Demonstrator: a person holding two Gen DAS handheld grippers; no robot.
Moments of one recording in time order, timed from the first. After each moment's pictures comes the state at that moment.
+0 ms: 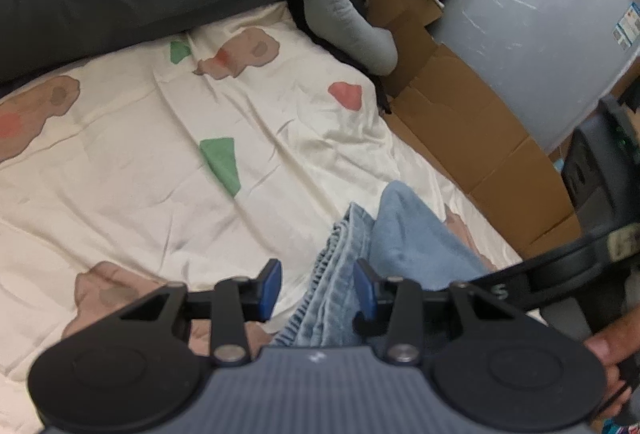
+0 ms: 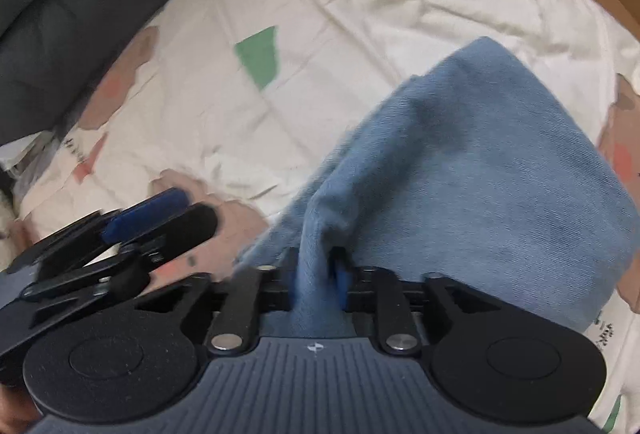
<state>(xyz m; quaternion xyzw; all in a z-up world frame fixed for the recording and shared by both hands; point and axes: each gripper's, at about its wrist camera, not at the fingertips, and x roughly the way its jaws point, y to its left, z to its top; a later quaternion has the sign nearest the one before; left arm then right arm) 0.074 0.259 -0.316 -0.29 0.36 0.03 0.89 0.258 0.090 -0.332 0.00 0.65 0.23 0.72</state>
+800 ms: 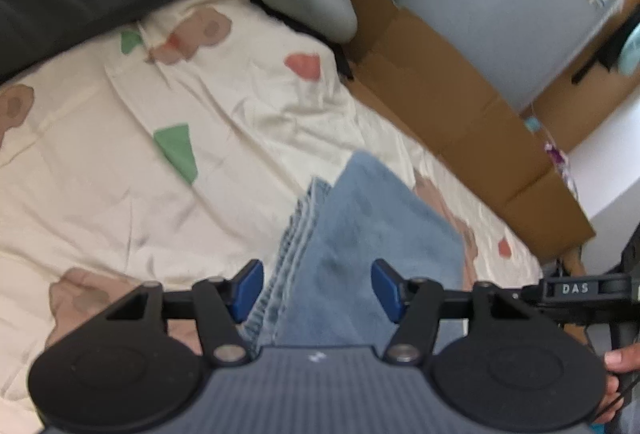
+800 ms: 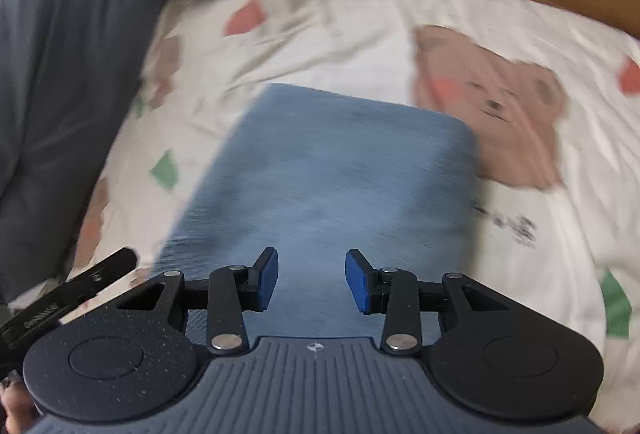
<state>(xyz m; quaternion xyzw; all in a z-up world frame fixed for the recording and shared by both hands) 0.087 0.240 -0.314 -0.26 0.41 -0.03 0.87 0.184 -0.072 -0.311 0.19 0.55 0.06 0.81</state>
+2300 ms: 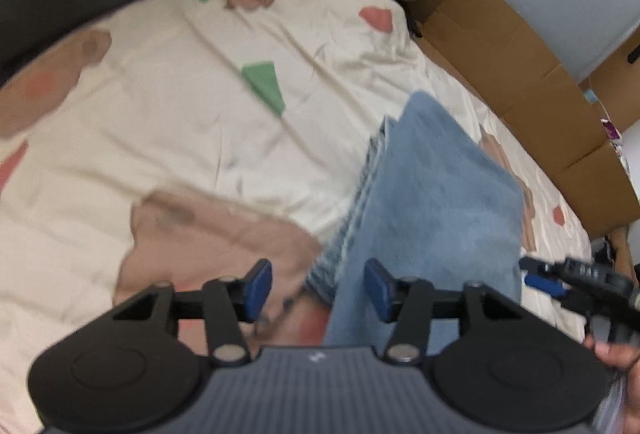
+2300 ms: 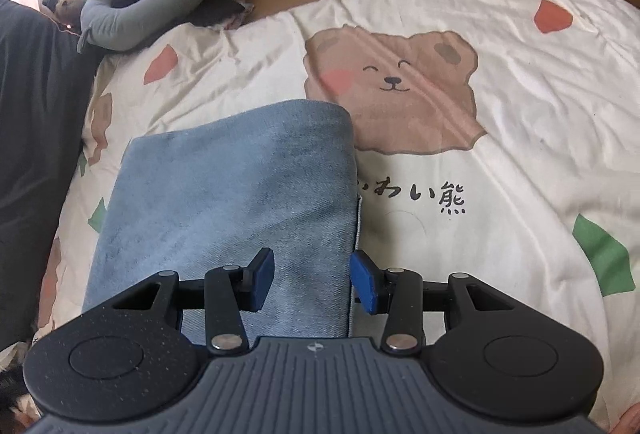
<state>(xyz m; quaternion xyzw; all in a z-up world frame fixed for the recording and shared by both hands) 0.058 0.260 -0.319 -0.24 0.47 0.04 0.85 0.150 -0.107 -0.370 0.23 0.48 -0.01 0.85</state>
